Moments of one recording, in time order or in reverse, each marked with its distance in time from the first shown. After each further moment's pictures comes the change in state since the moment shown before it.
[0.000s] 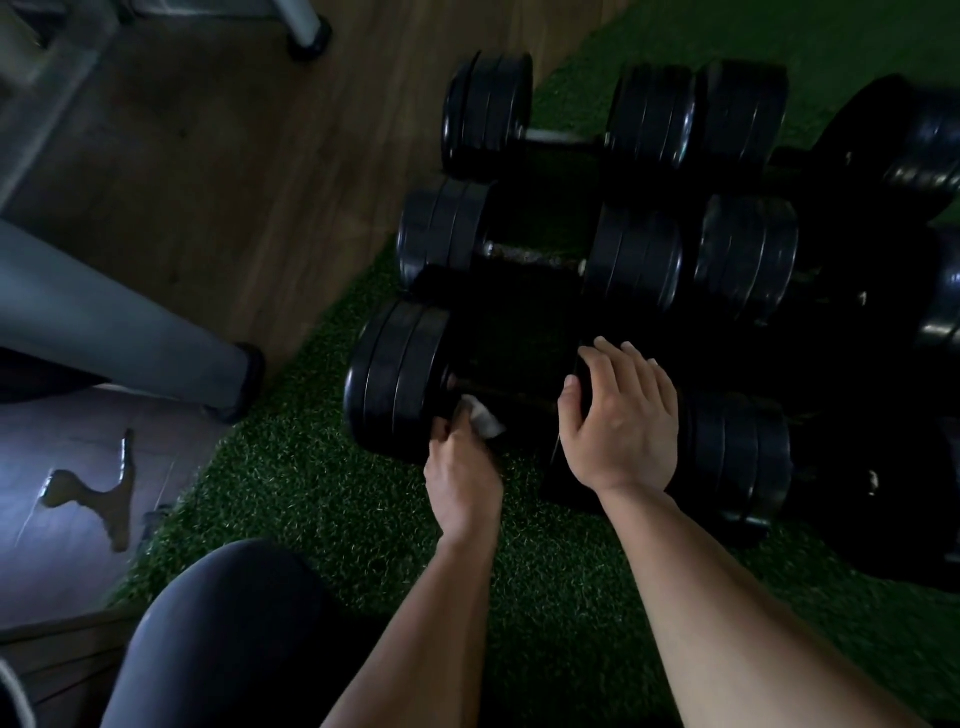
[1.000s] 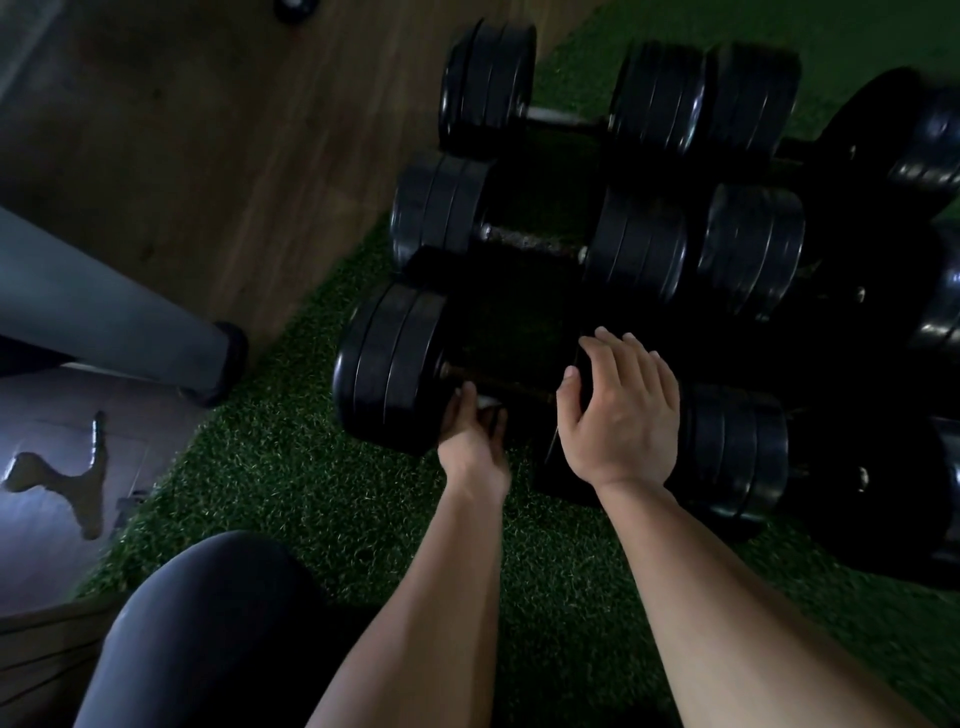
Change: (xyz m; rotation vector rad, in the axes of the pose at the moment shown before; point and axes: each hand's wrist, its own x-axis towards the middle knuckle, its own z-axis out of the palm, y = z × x) left_hand 0.027 0.016 0.032 -1.551 -0.144 -0.840; right_hand 0.000 0.000 0.002 -0.011 0.027 -0.018
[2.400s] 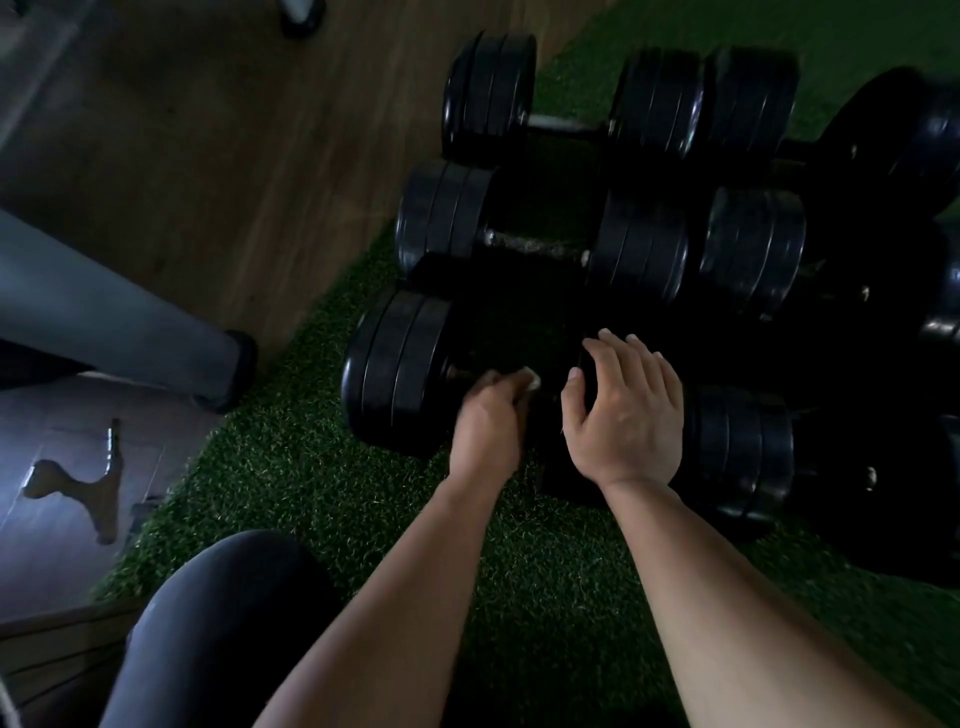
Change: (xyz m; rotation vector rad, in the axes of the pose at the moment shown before) left_hand -0.007 0.023 0.002 1.689 -0.421 1.009; right_hand 0.001 0.000 0.002 0.000 -0.001 0.008
